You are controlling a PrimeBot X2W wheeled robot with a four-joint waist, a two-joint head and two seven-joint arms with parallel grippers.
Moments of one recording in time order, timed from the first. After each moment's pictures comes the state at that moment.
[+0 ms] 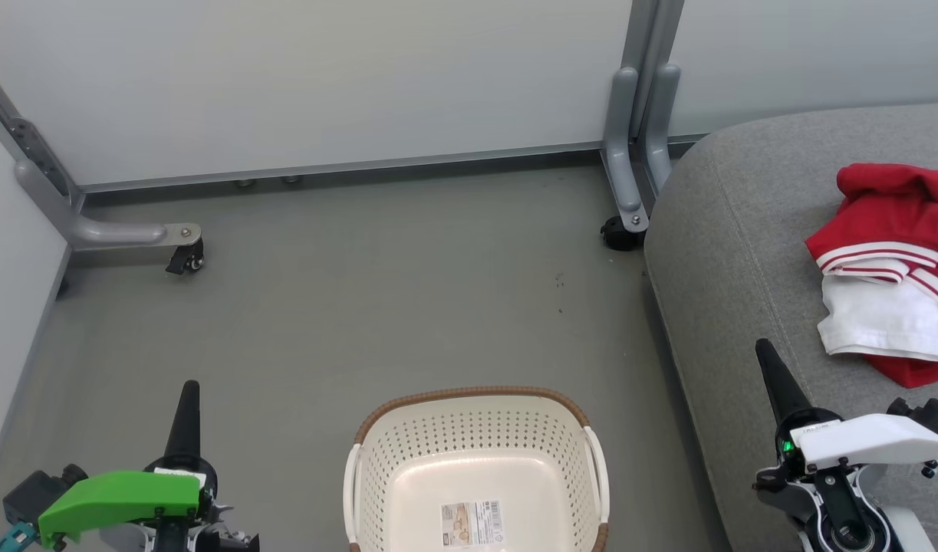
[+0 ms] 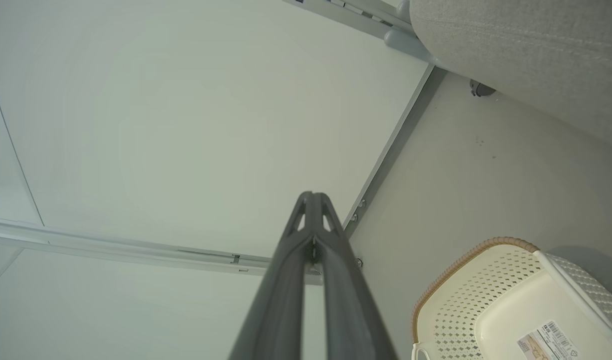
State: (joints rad) left arm -0.05 0.05 0.07 0.24 -1.30 -0.10 0.03; right arm -0.05 -0.08 -0.03 0.18 1.32 0.13 0.04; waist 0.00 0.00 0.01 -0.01
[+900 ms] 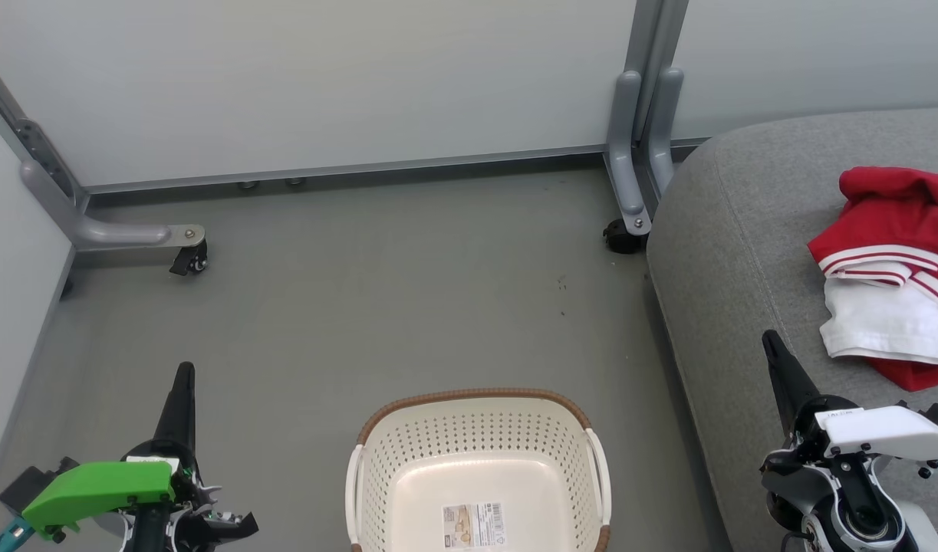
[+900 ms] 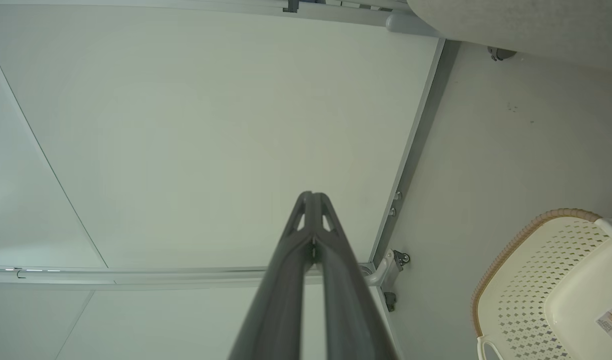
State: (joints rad) left arm -0.09 0.05 0.10 0.24 -1.52 -0.12 0.09; right arm -0.09 -0.08 -0.06 0.22 1.55 0.13 0.07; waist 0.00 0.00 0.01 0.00
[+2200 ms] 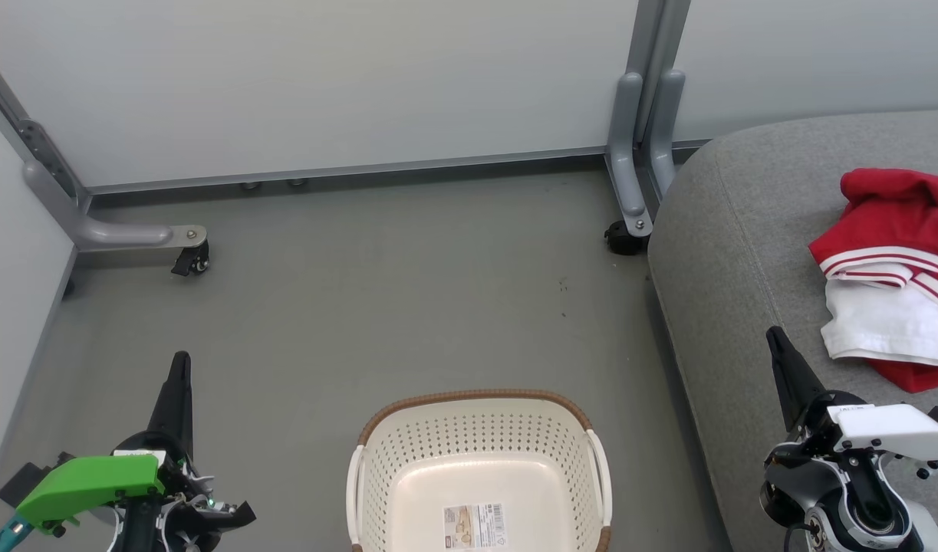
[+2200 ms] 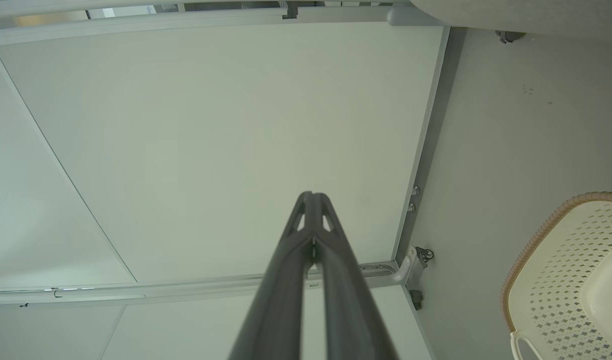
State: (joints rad) left arm -0.10 0.05 0.11 0.24 -1.61 -0.13 0.11; right arm -0.10 -0.07 -0.08 0.24 1.64 0.13 0.09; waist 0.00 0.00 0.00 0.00
